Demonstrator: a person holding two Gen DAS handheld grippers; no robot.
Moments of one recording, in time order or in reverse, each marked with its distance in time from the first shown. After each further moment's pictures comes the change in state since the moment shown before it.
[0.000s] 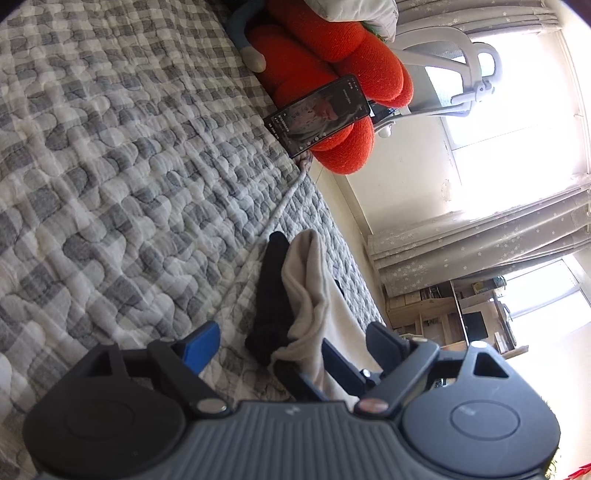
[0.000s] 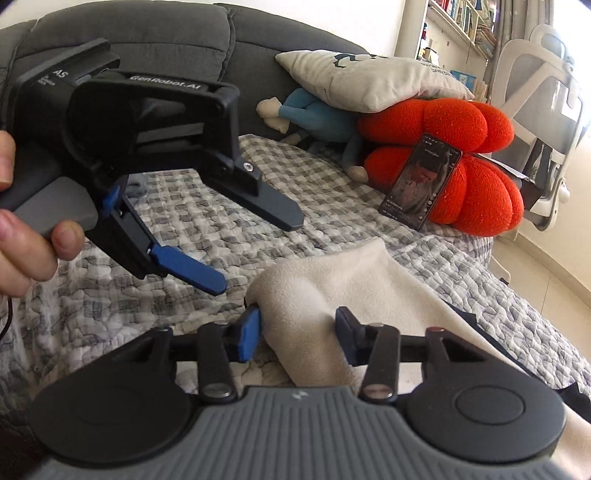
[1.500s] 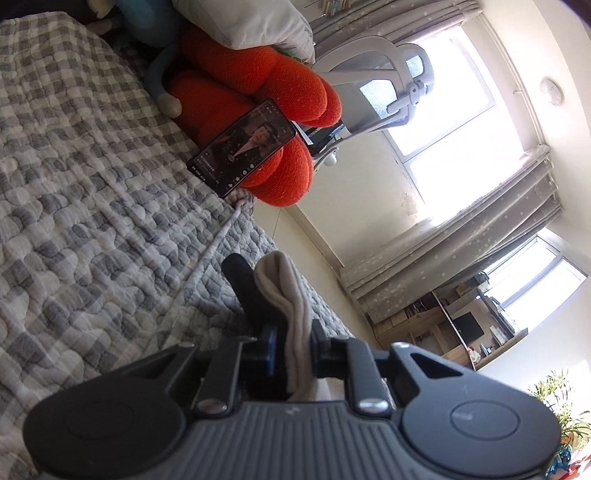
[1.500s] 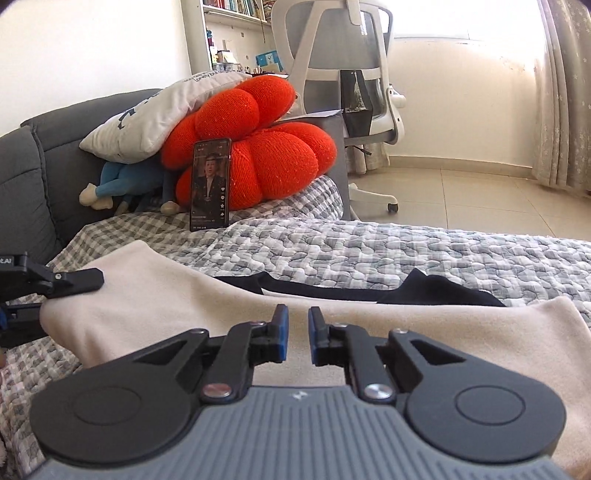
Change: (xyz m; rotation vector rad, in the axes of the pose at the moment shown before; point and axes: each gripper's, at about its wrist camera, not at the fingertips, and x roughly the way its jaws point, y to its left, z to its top) left arm 0.028 -0.043 -0.014 0.219 -0.183 -0.079; right arm -0.044 -0.121 -0.052 0.526 -0.027 -0.310
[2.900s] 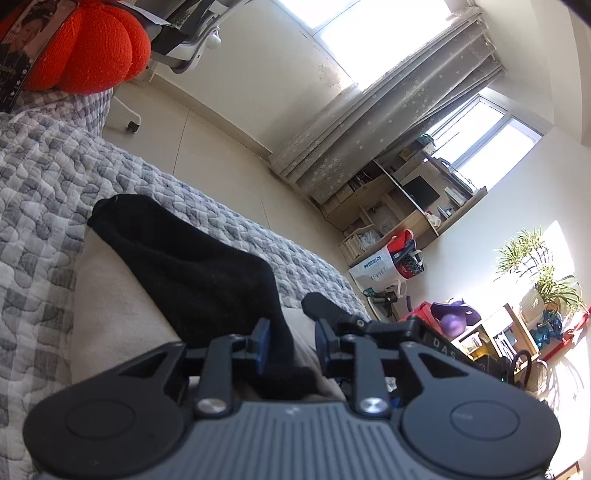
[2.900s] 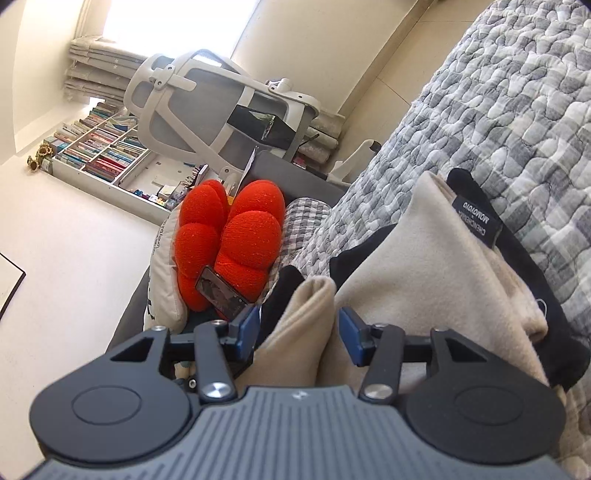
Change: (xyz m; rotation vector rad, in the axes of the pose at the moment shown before) left arm 0.127 -0.131 -0.075 0.253 0.378 -0.169; right arm -0.065 -0.147 -0.021 0.915 -0.086 0.333
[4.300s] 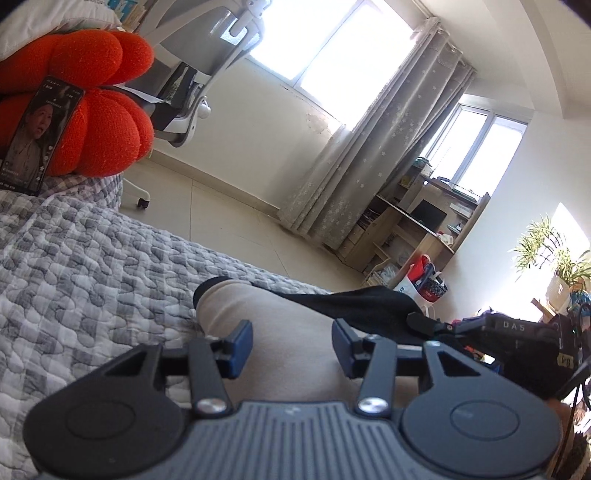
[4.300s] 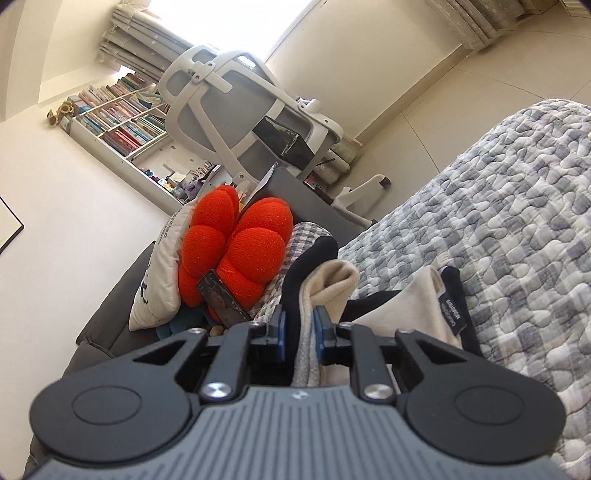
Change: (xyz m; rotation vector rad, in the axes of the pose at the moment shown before) left arm -0.038 -0.005 -0.012 0.228 -0.184 0.081; right arm -0.044 0.027 0.031 -0.221 -0.023 -0.054
